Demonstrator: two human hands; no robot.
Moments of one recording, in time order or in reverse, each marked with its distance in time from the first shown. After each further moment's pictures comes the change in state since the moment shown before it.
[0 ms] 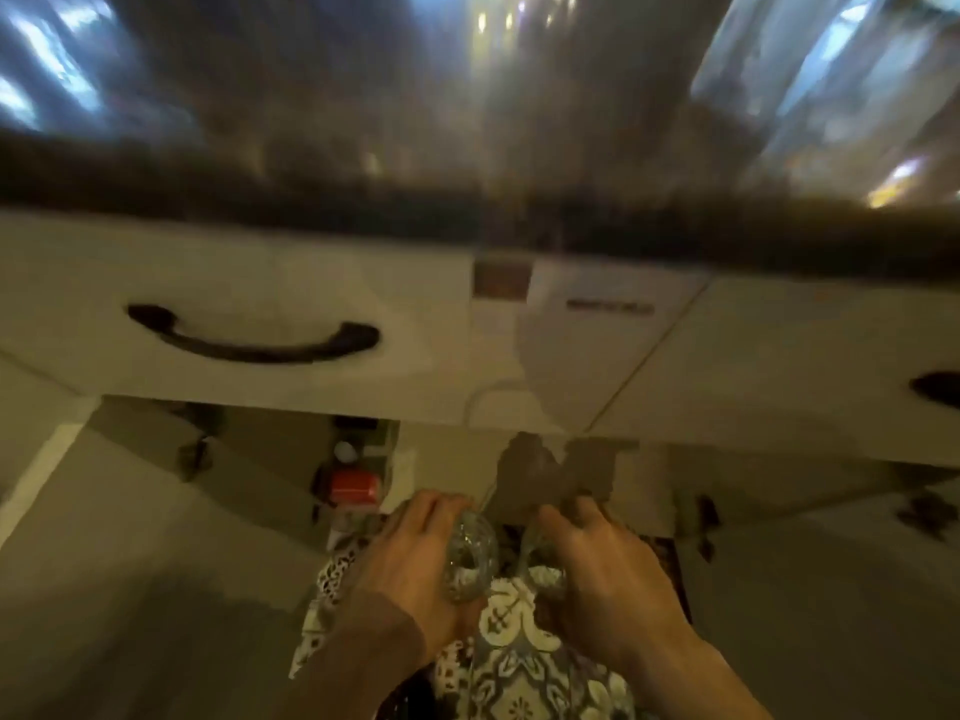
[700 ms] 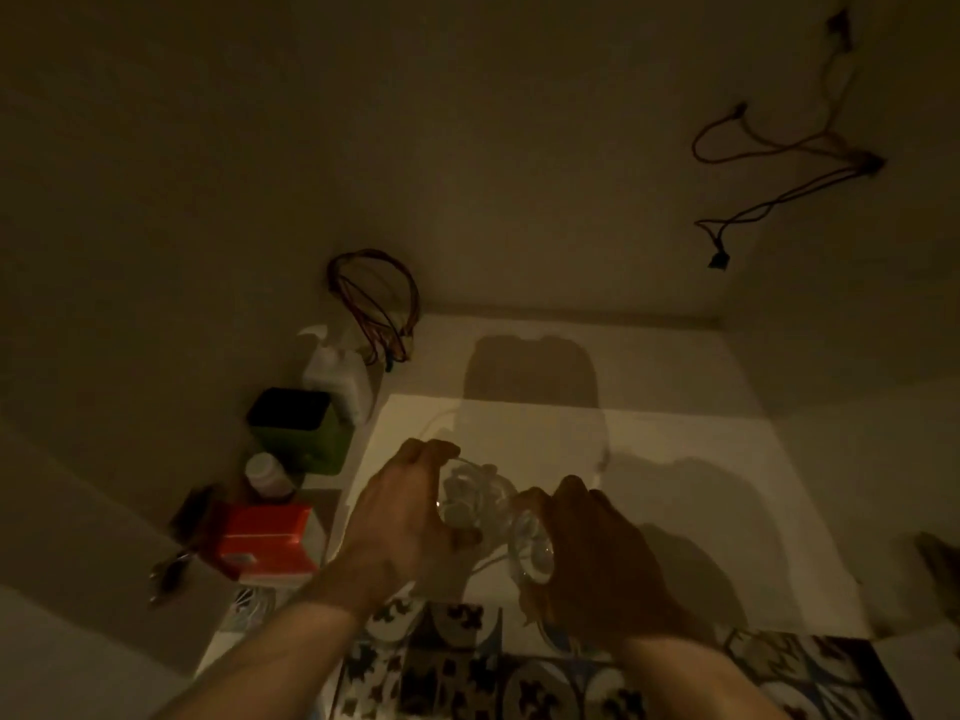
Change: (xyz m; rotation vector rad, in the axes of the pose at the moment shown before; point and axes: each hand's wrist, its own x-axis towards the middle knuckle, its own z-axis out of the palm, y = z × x) left_hand 0.246 -0.203 0.262 0.050 0.308 0.052; right_hand 0.241 0.084 0.306 0.067 0.248 -0.093
